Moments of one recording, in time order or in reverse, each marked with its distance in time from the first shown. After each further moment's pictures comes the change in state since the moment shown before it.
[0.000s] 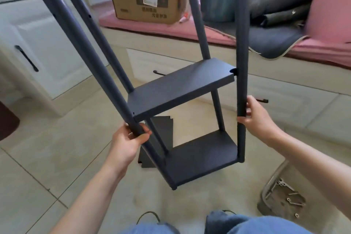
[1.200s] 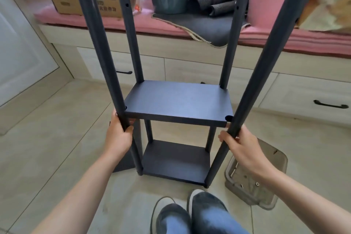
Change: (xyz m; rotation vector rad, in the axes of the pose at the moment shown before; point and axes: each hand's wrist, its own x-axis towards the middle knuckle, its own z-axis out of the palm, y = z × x) left_hand 0.029 -0.019 0.087 0.293 -0.107 0.110; right_hand -0.108 0.077 -0.010 0.163 0.179 0.091
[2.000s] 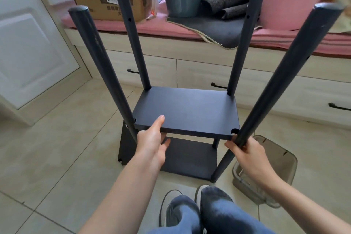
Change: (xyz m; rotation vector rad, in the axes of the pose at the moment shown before) left_hand -0.070 0.071 0.032 -0.930 0.107 -0.575; right_hand -0.031 -0.002 0.006 0.022 0.015 0.033
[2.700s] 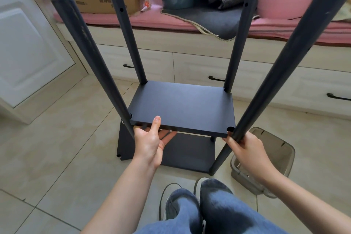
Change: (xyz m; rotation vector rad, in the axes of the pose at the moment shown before) left_hand 0.005 -0.021 -0.015 -0.061 -0.156 0.144; right_hand -0.008 -0.002 -0.002 0.015 -0.006 0.003
